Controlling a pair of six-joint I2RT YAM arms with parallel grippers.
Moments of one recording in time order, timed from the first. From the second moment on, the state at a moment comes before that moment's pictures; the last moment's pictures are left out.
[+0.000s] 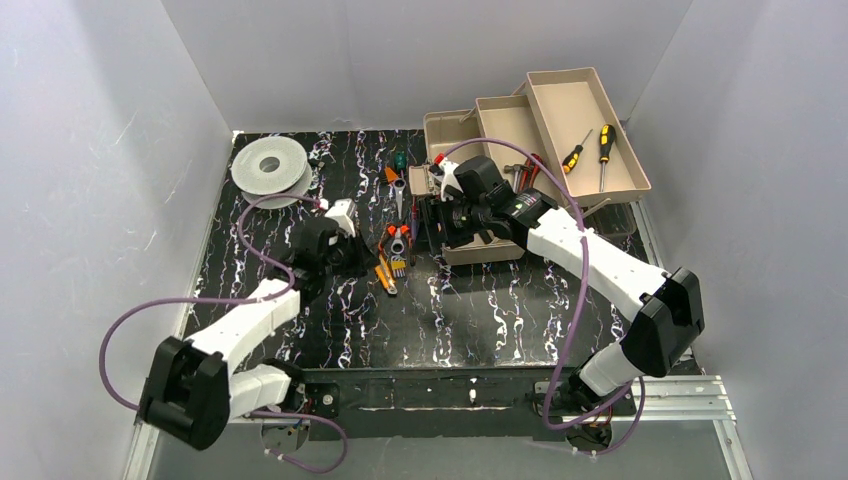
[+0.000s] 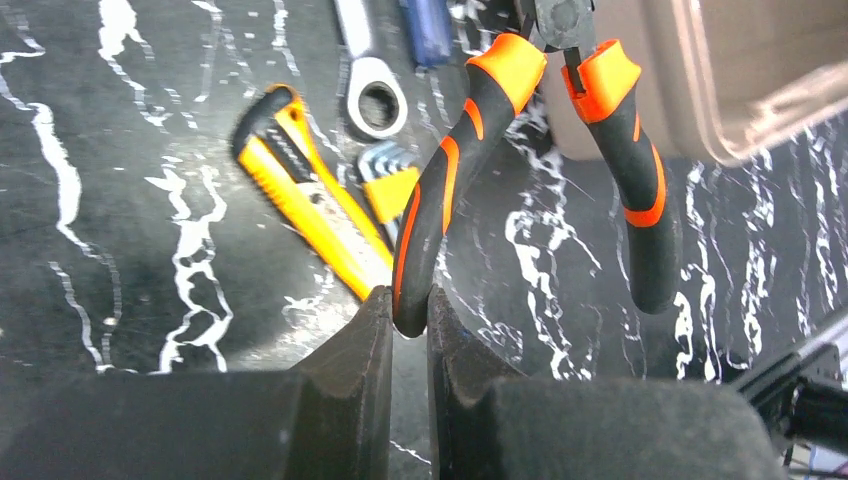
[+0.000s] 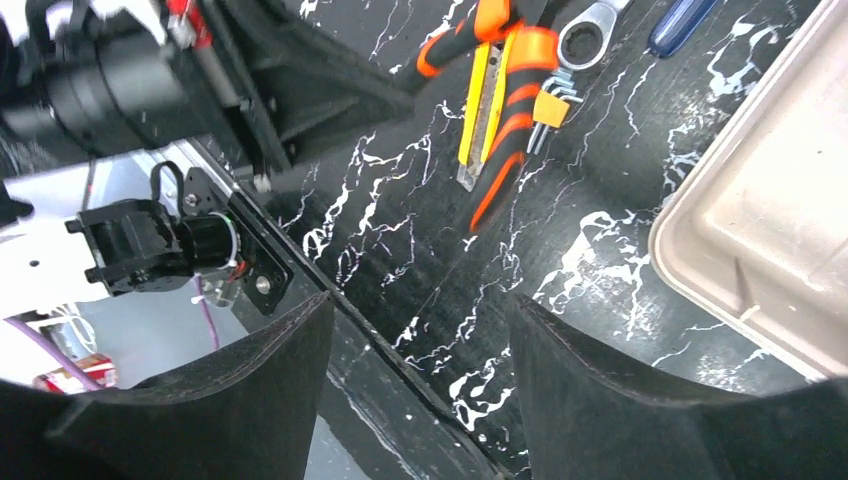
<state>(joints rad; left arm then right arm) -0.38 1.19 0.65 -0.15 0.19 -0.45 0.78 1.51 1.38 -0.60 -0.33 0.42</state>
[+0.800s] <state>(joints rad) -0.48 0.85 0.45 0.10 0.25 -0.48 0.78 1.55 1.38 -0.54 -0.38 0.52</state>
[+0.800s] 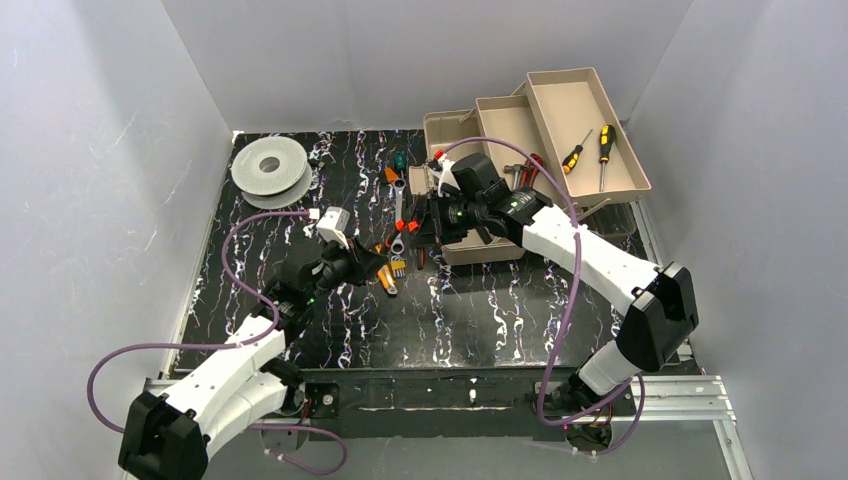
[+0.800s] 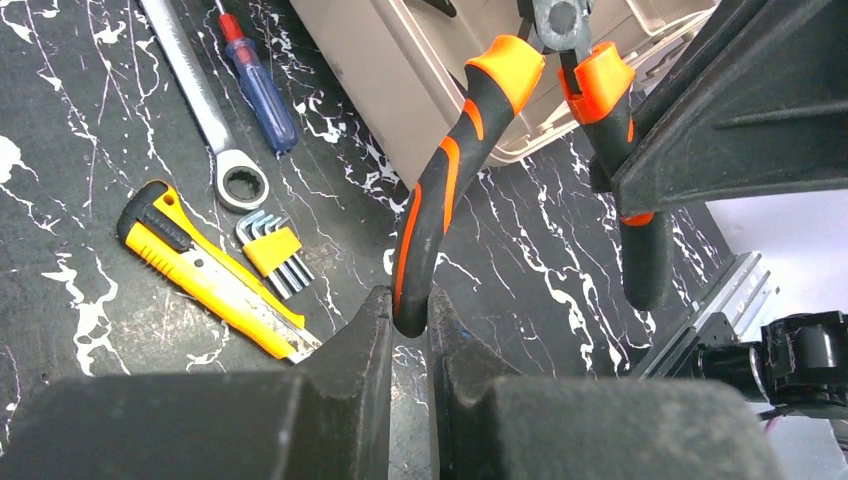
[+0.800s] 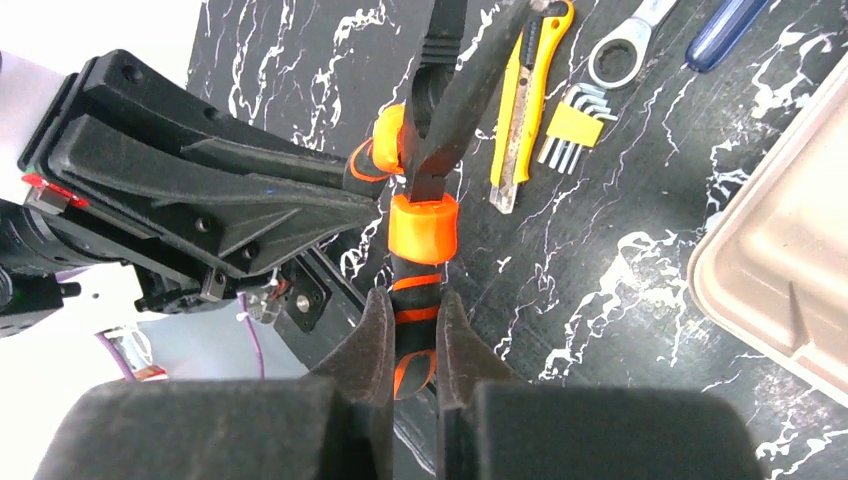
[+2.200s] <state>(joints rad) -0.48 1.15 0.68 -0.22 -0.06 -0.51 0.65 2.06 2.17 -1.18 0.43 0.13</state>
